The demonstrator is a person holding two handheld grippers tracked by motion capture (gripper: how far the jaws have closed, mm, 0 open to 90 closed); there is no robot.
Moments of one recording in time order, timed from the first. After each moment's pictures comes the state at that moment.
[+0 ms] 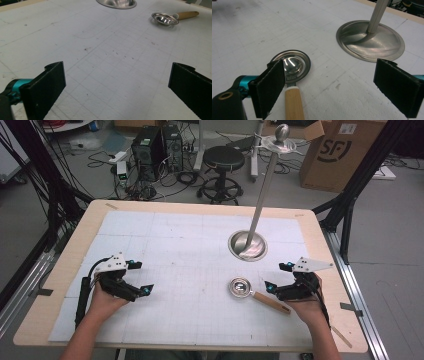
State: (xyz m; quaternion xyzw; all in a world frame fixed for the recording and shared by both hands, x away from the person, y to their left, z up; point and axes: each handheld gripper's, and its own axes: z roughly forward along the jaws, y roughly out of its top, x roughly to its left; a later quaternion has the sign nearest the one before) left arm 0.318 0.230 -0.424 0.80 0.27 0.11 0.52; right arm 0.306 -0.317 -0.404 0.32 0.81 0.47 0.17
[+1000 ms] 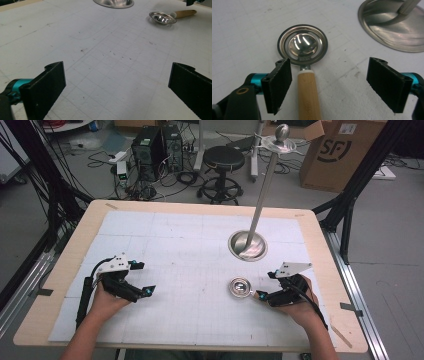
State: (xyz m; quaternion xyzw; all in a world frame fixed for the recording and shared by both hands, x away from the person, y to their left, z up) left arm 0.318 0.224 -0.426 0.81 0.26 0.11 0.52; right arm 0.304 -0.289 -0.411 0.28 0.87 0.38 0.14
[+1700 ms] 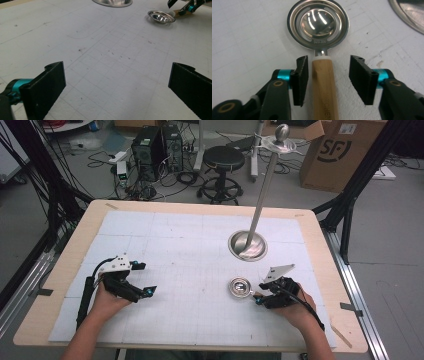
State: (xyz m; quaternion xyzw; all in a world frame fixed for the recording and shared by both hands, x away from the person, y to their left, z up) left arm 0.320 0.222 -0.429 0.81 0.26 0.10 0.52; right arm 0.302 -0.268 -0.418 0.26 0.91 0.29 0.11
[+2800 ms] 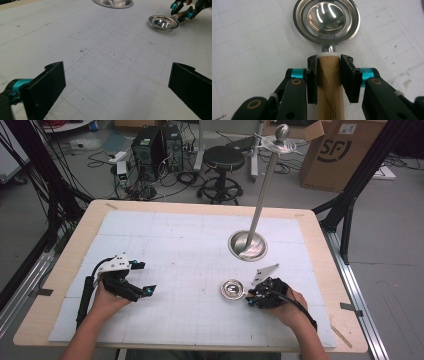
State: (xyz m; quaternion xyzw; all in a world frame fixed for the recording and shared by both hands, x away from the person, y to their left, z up) left arm 0.321 0.224 -0.427 0.81 0.26 0.10 0.52; right arm 0.304 -0.237 -0.417 0.22 0.94 0.26 0.08
